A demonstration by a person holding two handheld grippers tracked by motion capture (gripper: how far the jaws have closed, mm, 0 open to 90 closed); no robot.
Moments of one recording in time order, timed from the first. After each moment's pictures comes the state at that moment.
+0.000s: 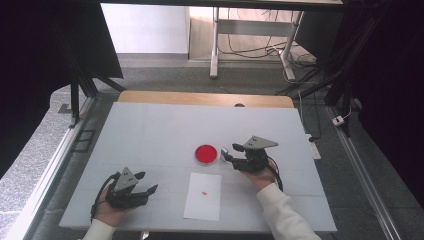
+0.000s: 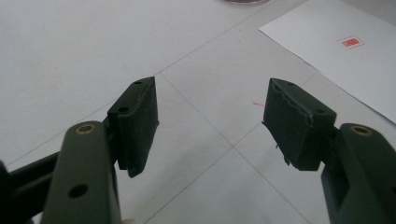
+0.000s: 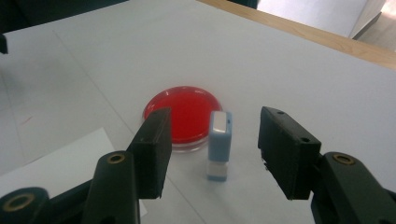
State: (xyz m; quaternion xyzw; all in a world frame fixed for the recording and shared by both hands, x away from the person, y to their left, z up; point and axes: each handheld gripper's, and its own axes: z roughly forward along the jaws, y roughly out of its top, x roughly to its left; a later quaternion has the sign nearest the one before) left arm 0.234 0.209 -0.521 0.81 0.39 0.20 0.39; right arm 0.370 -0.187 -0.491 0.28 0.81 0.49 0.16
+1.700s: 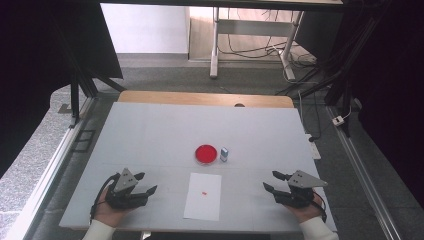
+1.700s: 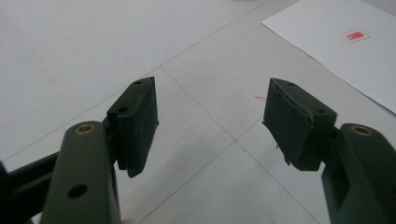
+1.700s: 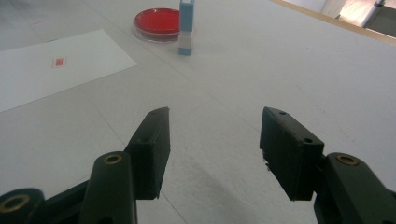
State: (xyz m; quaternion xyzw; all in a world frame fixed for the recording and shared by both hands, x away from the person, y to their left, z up) left arm 0.233 0.210 -0.523 0.81 0.40 0.20 0.38; right arm 0.287 -0.305 -0.508 0.27 0.82 0.46 0.22
